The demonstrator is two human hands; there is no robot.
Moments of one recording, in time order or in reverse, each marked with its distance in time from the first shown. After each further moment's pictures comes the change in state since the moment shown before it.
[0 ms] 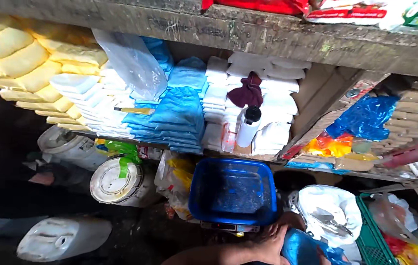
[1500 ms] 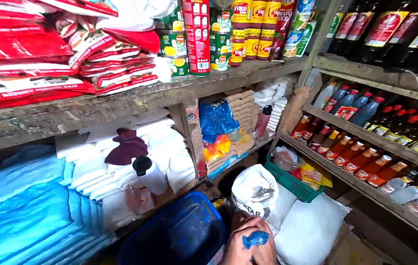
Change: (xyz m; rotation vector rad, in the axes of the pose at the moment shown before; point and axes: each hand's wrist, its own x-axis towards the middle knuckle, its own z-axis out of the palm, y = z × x) left_hand 0.039 0.090 -0.027 -0.413 0.019 0.451; right_hand -0.003 0.066 0.019 -0.436 0.151 0.091
